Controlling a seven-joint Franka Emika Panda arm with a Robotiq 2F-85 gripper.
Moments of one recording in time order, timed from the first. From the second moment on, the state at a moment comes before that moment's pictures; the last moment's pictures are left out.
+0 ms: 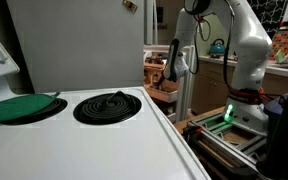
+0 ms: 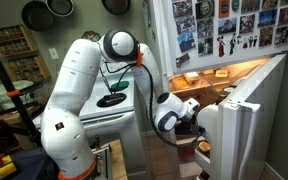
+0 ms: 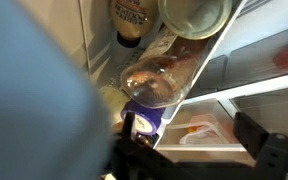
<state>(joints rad) 0.37 0.59 -0.21 -2.39 0.10 3.69 -0.57</state>
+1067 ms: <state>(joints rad) 0.36 0.33 -0.18 -2.52 -0.01 3.47 -0.50</state>
